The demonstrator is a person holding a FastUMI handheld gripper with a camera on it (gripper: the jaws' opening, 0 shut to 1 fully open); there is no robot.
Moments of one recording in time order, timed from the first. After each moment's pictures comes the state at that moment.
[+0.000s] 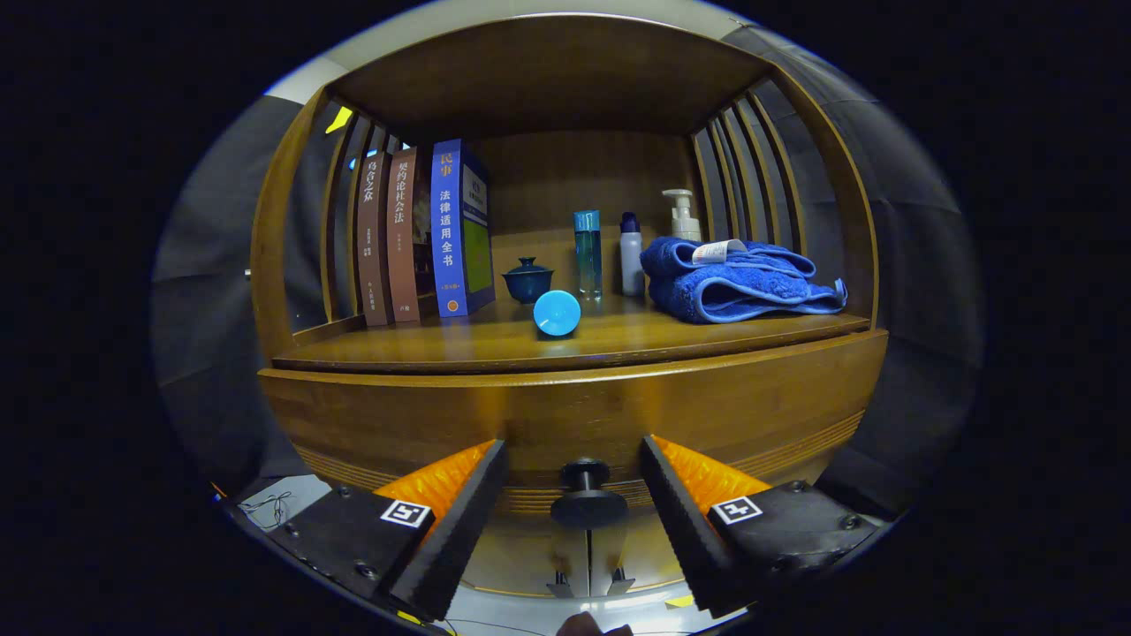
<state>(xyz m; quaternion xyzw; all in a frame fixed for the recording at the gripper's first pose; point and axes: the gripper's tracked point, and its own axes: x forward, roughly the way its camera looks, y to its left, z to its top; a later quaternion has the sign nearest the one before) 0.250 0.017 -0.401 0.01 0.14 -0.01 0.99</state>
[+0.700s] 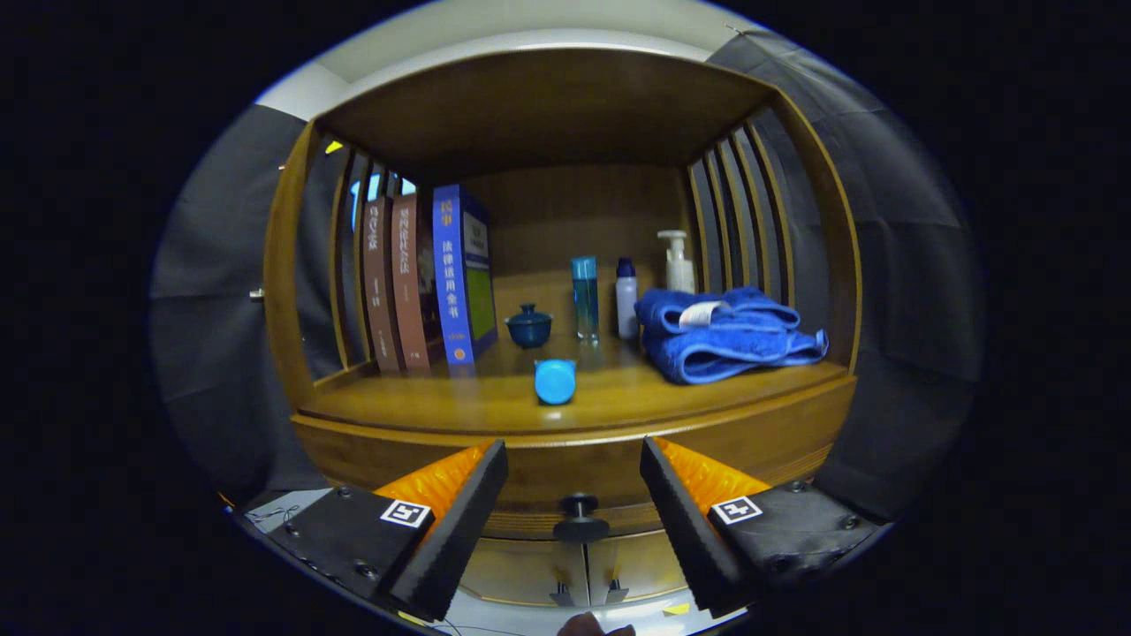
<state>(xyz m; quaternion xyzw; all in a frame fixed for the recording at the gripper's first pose) 0.231 0.014 -0.320 0.02 0.10 -0.01 0.99</state>
